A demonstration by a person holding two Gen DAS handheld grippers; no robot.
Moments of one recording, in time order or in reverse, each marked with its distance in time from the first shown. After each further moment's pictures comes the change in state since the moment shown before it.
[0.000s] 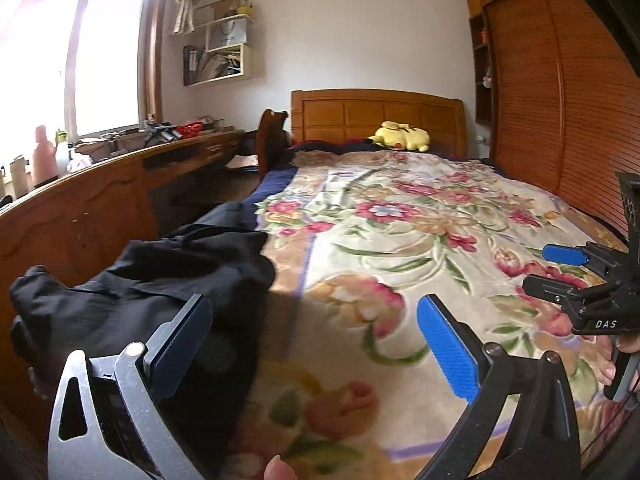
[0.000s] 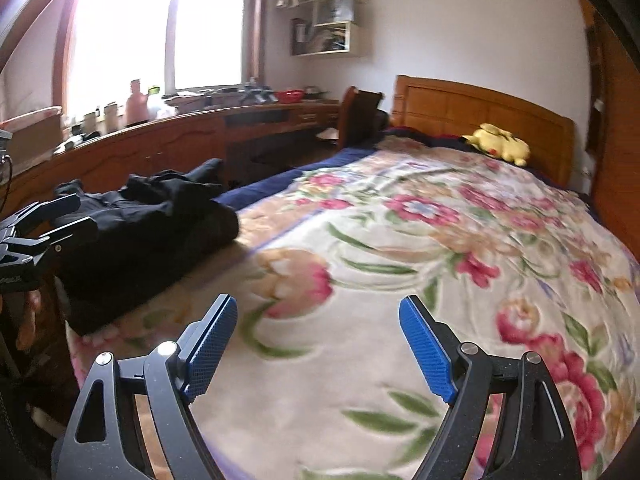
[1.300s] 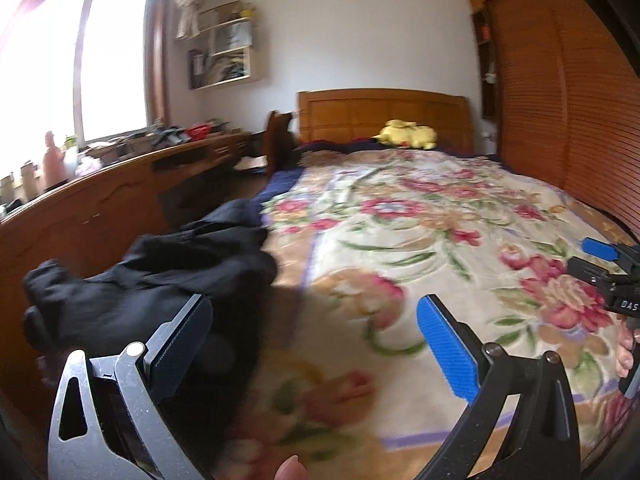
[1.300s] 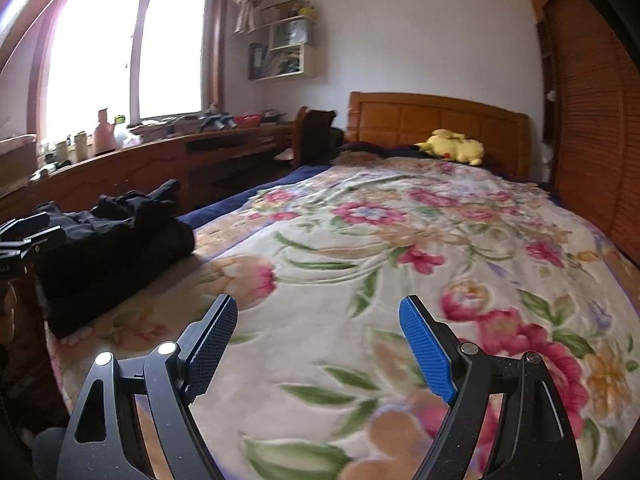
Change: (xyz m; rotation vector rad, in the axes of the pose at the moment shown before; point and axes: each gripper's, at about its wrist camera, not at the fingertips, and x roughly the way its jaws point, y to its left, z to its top) left arm -0.010 -0.024 -0.009 0.024 -0.013 0.030; right arm -0.042 -0.024 -0.037 0.090 -0.091 -0.127
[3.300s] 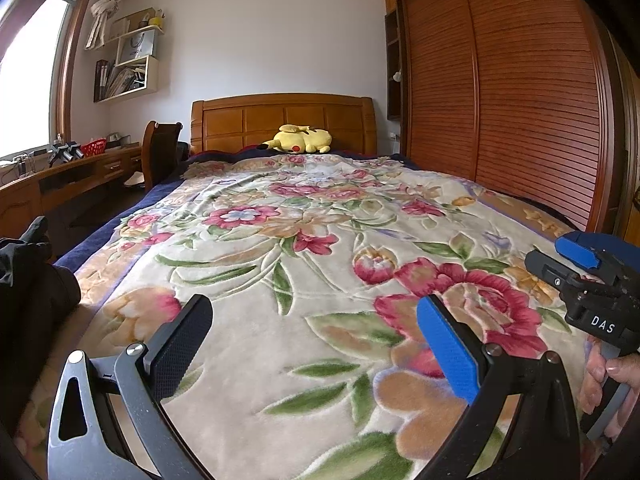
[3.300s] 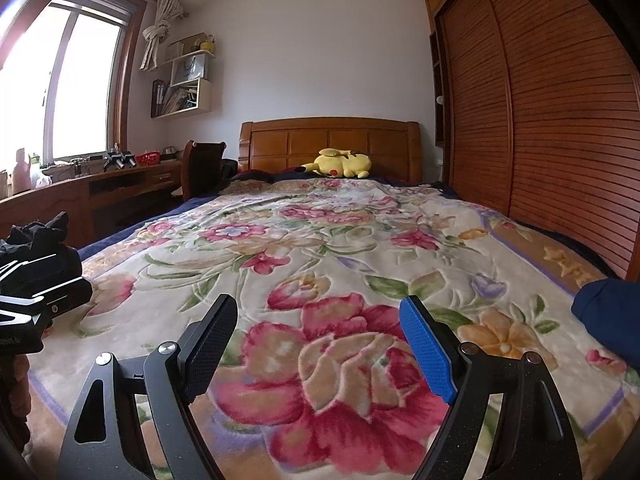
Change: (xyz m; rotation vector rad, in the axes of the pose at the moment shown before) left arm 0.056 -0.211 -0.003 0.046 -0.041 -0.282; right arm -0.053 -0.118 -0.062 0.101 -0.111 -0.279
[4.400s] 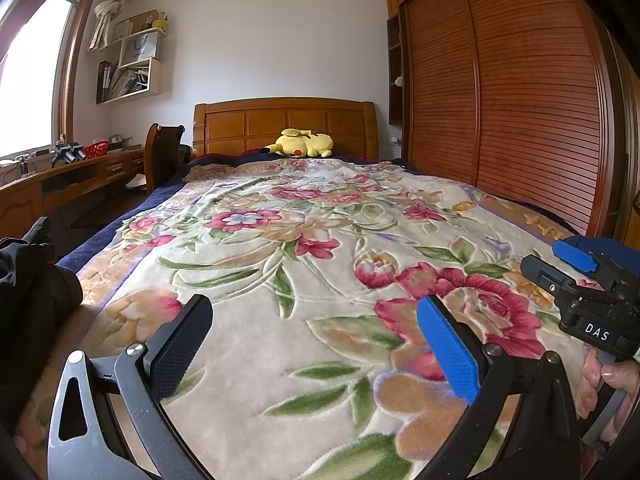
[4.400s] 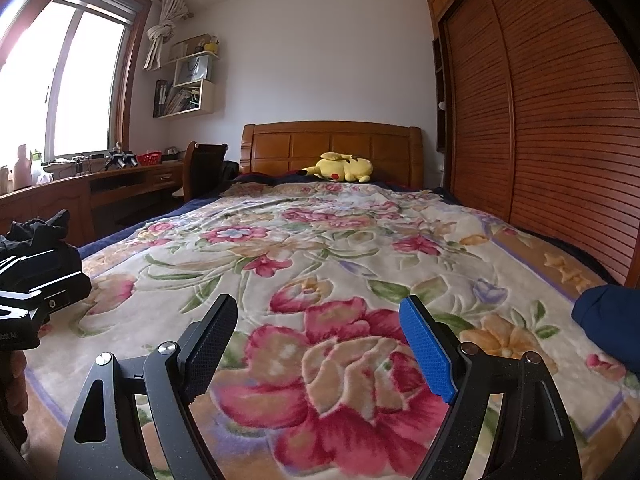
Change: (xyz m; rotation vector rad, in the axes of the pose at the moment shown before) left arm -0.001 0.000 0.001 -0.002 -0.009 0.002; right arm 0.002 -0.004 -0.001 -0.026 -0.014 0.014
